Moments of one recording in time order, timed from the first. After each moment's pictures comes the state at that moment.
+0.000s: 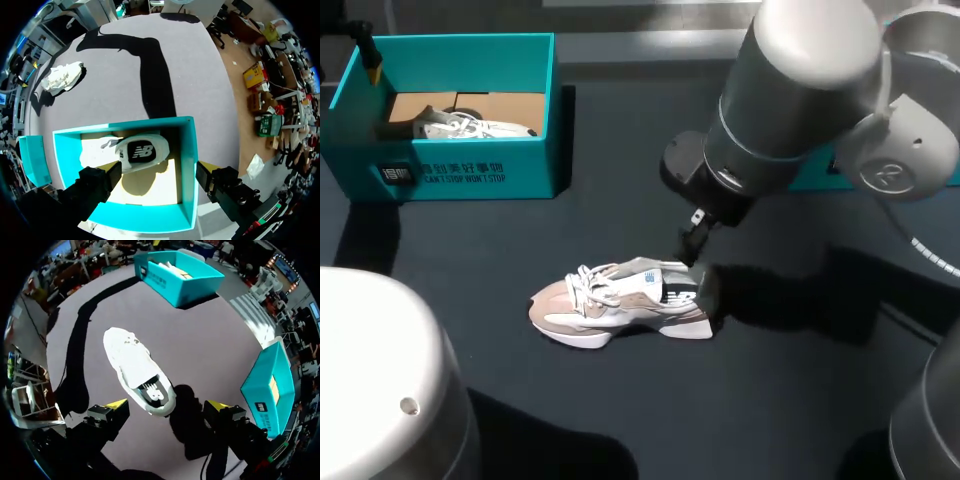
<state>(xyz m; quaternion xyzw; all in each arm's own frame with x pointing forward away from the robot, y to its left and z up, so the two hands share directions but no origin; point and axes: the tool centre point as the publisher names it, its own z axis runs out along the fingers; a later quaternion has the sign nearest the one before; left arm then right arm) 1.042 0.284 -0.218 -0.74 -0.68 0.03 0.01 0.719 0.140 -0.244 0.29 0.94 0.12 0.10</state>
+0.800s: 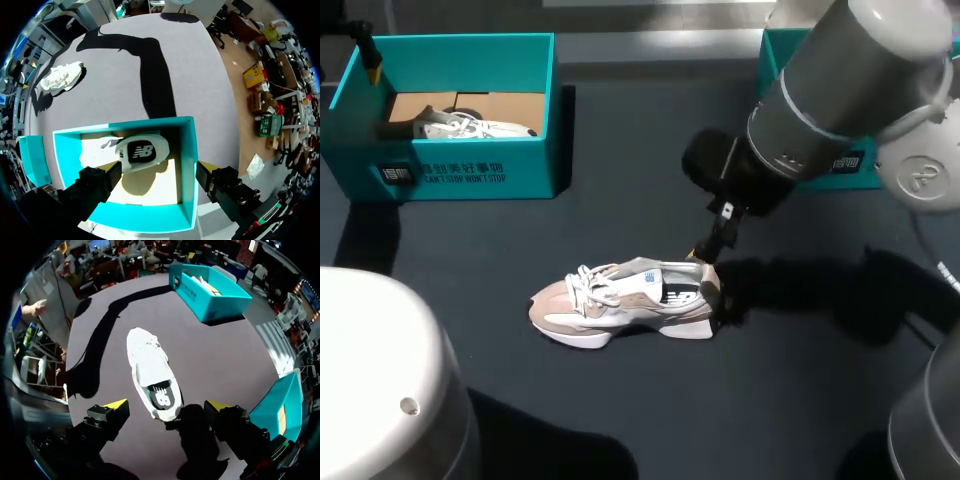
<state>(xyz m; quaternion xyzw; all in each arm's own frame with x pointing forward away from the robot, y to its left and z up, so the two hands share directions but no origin) 1.042 0.284 -0.218 -0.74 -0.68 0.03 0.01 0.723 0.134 -0.242 0.17 0.96 0.20 0.04</state>
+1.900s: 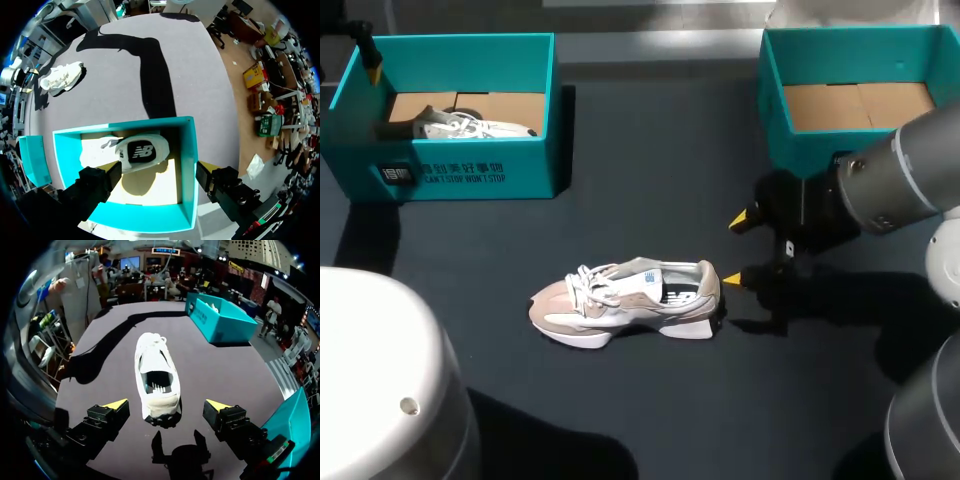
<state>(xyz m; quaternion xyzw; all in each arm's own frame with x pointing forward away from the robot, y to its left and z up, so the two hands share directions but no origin) 1.042 0.283 -0.218 -0.74 -0.68 0.03 0.01 0.720 0.095 -0.290 0.08 0.93 0.34 0.07</state>
